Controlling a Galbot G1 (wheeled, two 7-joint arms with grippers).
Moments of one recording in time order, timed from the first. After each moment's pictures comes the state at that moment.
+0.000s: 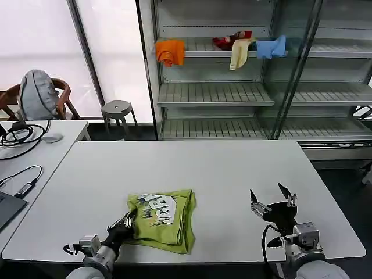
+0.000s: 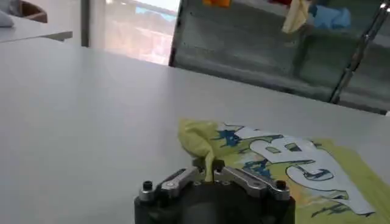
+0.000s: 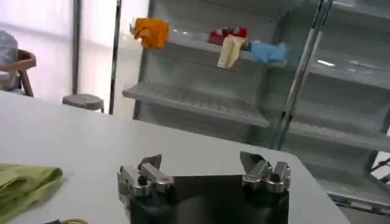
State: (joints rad) left arm 1.46 -1.14 -0.43 -2.04 -0.66 0.38 -0.19; right arm -1.48 1.13 0.55 2.37 0.25 -0.57 0.15
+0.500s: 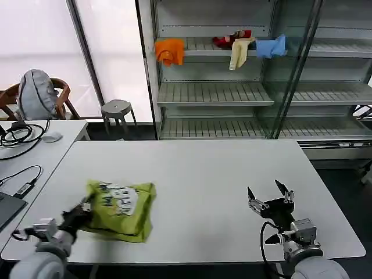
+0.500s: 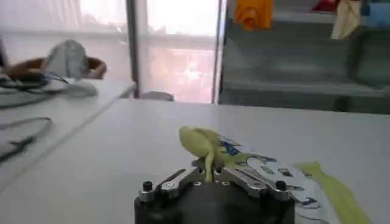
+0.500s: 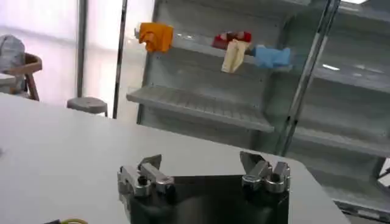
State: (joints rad) left arm 1.48 -1.03 -0.76 -2.12 -0.65 0.50 -0.22; right arm -1.44 1.12 0.53 2.35 0.25 -0.57 0.14
